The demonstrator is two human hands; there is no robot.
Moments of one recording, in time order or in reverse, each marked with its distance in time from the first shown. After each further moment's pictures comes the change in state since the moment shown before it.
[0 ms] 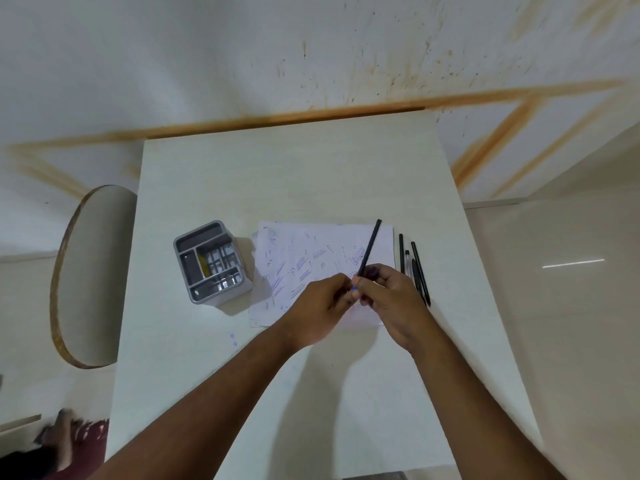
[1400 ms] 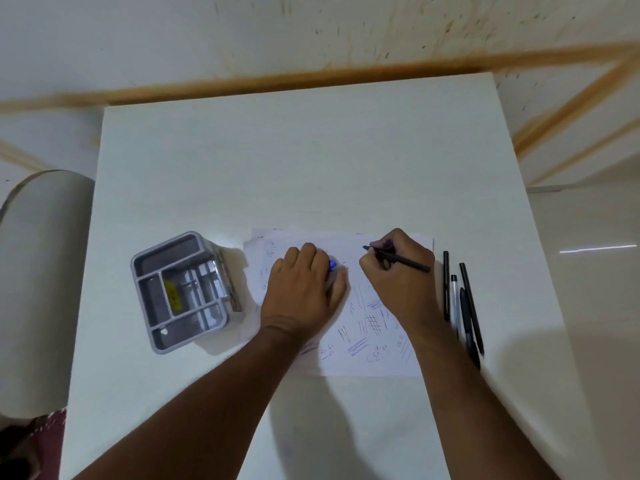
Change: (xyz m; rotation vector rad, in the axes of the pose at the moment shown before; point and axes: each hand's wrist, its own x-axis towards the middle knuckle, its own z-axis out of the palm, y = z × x) left_hand 0.090 -0.095 -0.011 0.710 0.563 0.038; right_hand 0.136 0.016 0.024 -0.651 0.365 -0.479
